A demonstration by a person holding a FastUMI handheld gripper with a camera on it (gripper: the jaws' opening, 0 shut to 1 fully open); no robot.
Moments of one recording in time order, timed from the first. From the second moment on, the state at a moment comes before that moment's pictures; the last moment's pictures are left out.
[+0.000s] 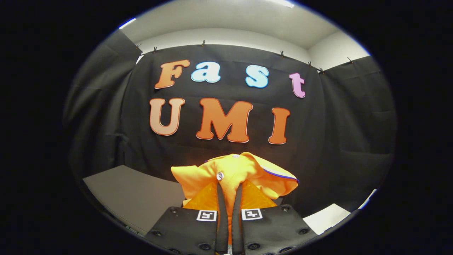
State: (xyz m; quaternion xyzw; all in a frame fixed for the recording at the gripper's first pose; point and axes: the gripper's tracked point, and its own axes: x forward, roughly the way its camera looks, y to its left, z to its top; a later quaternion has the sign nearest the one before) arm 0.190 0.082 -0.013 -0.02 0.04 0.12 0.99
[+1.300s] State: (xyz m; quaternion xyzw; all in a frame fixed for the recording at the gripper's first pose) arm 0.310 0.030 -0.455 0.03 0.45 0.20 0.87
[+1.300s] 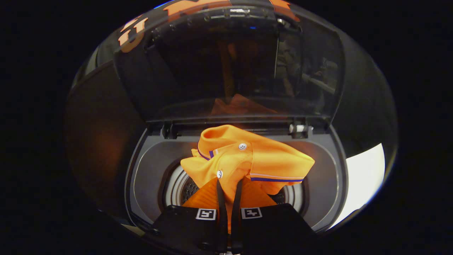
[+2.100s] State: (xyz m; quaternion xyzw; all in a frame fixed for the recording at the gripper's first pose) arm 0.296 0.017 -0.518 0.03 0.60 0.16 0.78
